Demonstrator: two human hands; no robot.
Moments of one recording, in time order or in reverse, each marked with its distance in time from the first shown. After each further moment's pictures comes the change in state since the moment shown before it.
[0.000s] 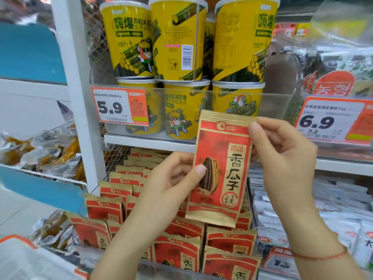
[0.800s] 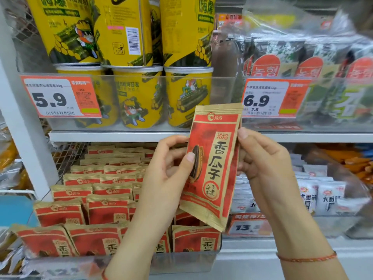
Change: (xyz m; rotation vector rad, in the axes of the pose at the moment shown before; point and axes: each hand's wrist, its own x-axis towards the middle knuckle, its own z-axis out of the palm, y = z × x) left_hand -0.001 -0.002 0.052 -0.236 -0.017 -0.010; right_hand -0.031 -0.011 -0.045 0.340 -0.047 0.413
